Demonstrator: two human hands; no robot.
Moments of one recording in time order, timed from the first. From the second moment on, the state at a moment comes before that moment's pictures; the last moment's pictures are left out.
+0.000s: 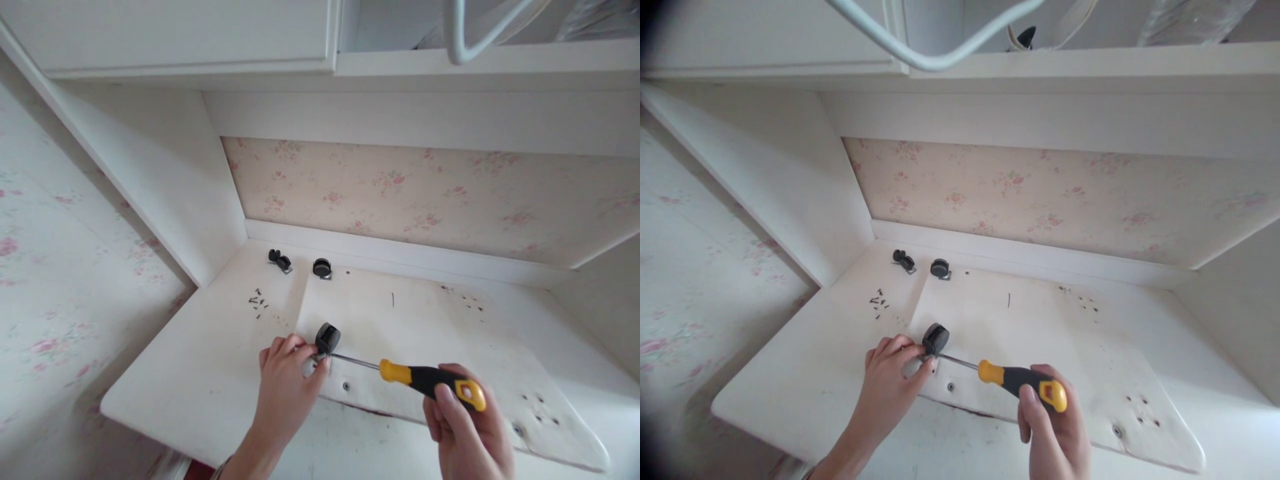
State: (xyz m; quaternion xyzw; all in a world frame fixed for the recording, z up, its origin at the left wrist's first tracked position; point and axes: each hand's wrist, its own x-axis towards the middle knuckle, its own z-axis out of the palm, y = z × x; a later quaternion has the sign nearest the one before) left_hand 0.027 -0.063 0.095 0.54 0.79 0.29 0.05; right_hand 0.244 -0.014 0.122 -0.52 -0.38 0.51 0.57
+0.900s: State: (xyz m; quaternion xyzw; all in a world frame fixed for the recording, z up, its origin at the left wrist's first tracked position) left_hand 0.029 -0.075 0.088 0.54 0.78 0.30 0.10; right_hand 0.243 -0.030 0.133 -0.54 -0.44 0.47 0.54
